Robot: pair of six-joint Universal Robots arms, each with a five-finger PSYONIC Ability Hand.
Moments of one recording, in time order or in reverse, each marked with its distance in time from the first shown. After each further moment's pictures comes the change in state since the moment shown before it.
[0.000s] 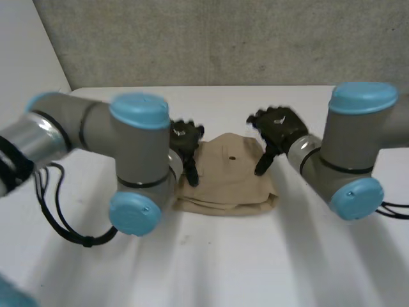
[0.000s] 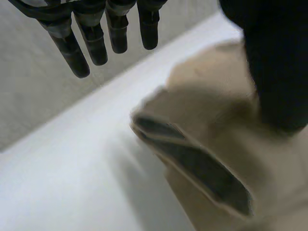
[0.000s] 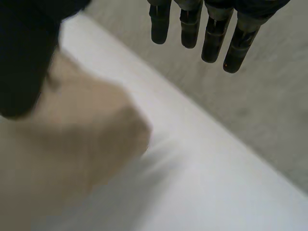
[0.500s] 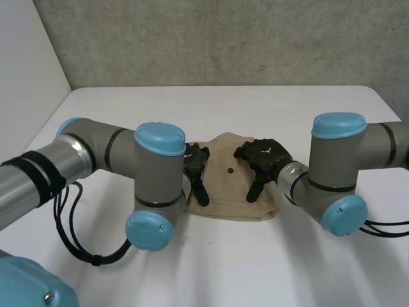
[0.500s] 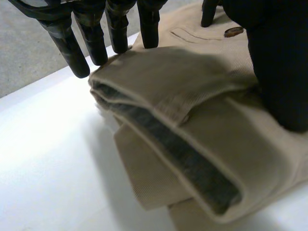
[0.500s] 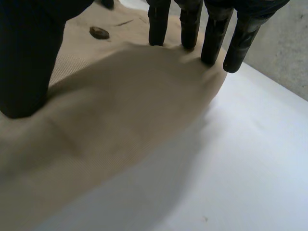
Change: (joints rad) left arm -0.024 -0.134 0.005 0.041 -0.014 -0.094; right arm 0.002 0.148 0.013 -0.005 -0.091 0.031; left_hand 0.009 0.002 0.003 0.004 0.002; right_hand 0.039 0.000 0.006 0.000 0.003
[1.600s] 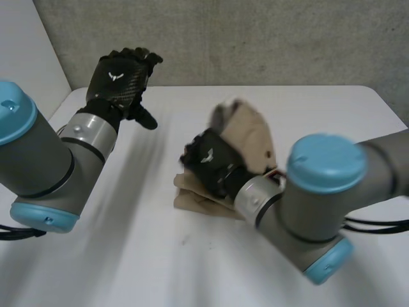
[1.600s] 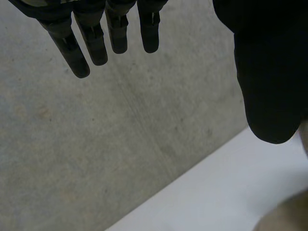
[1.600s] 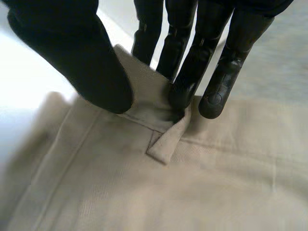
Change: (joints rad) left arm 0.259 0.641 -0.588 0.504 0.267 0.064; right arm 0.245 -0.264 0.274 -0.284 -0.085 -0.383; left_hand 0.027 0.000 0.000 0.000 0.000; right_hand 0.741 0.891 0.908 0.887 0.863
